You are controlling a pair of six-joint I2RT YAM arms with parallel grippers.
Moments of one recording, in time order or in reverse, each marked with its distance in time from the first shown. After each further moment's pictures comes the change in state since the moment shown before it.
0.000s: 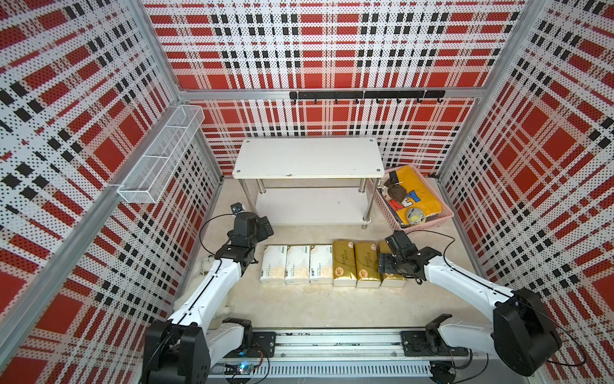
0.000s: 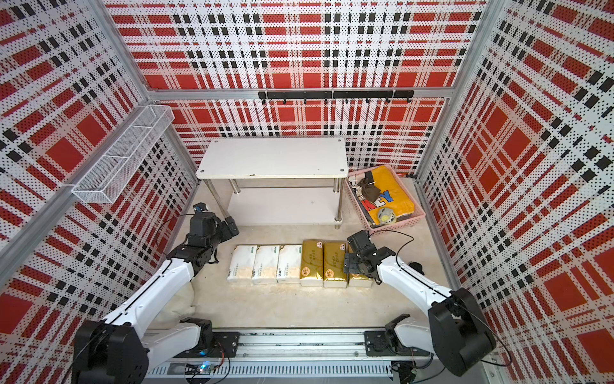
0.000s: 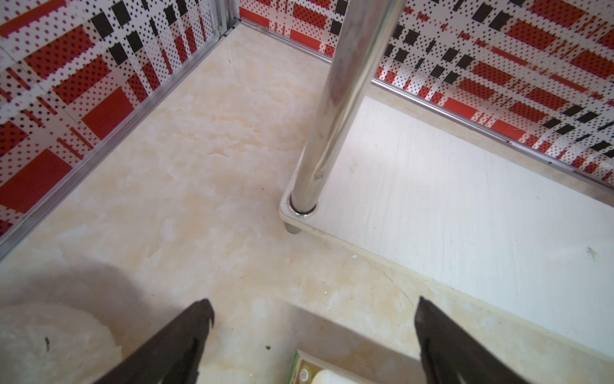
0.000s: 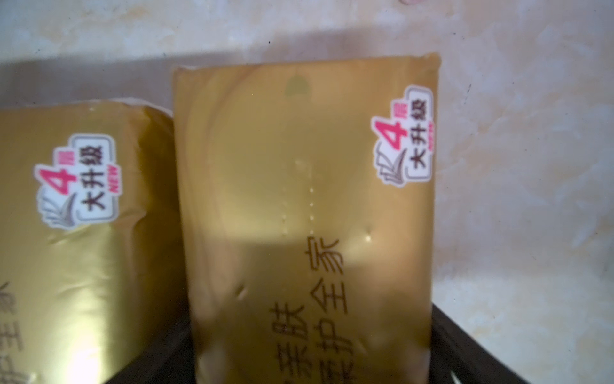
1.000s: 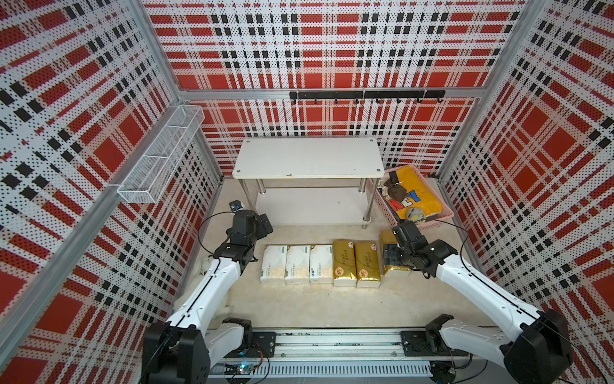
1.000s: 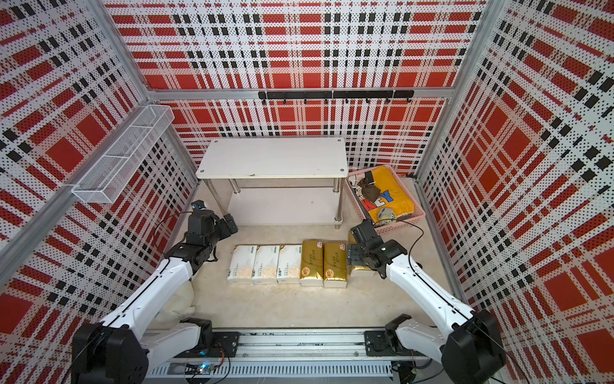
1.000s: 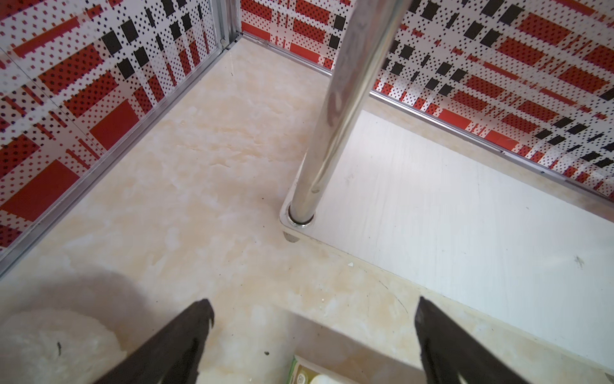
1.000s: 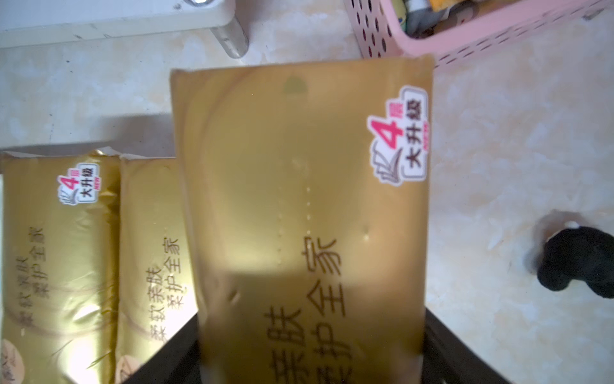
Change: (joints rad) left arm 0.000 -0.007 0.032 -0.021 -0.010 0.001; right arm 0.002 -0.112 0.187 -0.198 0.028 -0.055
